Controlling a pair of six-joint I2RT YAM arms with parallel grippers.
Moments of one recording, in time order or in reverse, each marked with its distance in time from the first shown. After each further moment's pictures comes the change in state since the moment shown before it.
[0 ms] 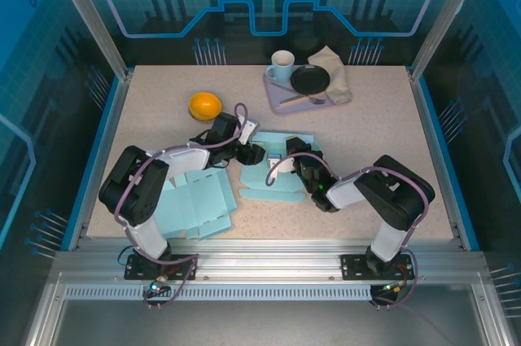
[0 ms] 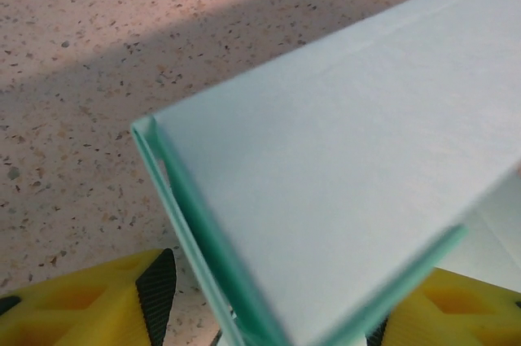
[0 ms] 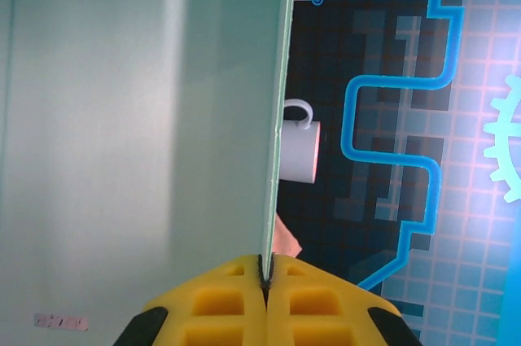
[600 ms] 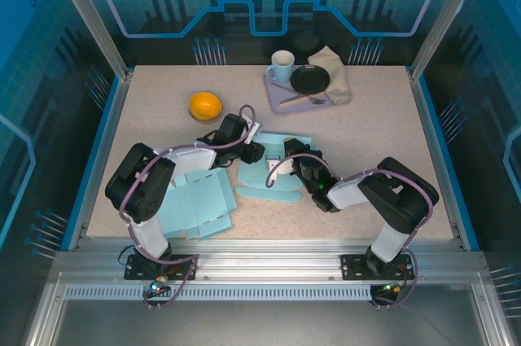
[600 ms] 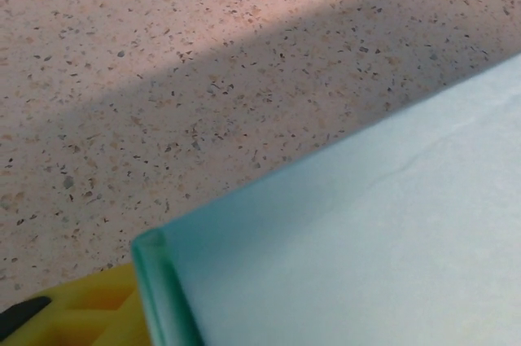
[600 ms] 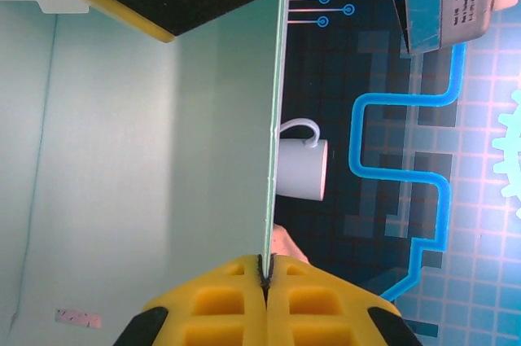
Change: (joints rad) left arm -0.047 0.038 0.034 -0.002 -0.194 -0.007; right arm 0.006 -0.031 0.000 -0.055 -0.040 0.038
